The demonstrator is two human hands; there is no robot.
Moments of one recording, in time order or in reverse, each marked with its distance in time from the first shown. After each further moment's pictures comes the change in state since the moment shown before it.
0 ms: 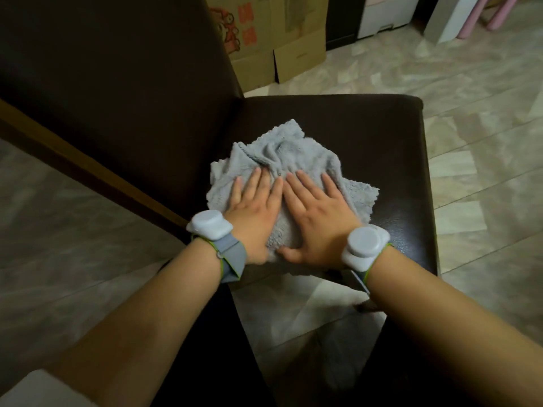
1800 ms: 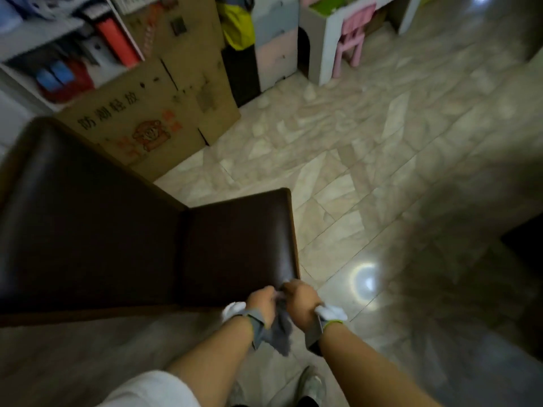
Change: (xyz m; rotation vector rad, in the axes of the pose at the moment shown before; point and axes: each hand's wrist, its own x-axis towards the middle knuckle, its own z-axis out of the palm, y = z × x) left_hand -0.074 0.135 -0.279 -0.579 -0.577 -0.070; right_hand -0.154 0.056 -0.281 1.041 -0.365 0.919
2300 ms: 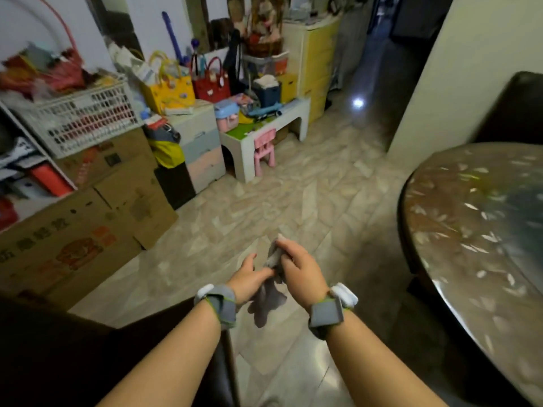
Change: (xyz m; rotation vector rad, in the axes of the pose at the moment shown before) left_hand -0.072 0.261 -0.191 -0.693 0.059 0.389; right_hand -0.114 -0.033 -0.316 0.502 0.659 -0.407
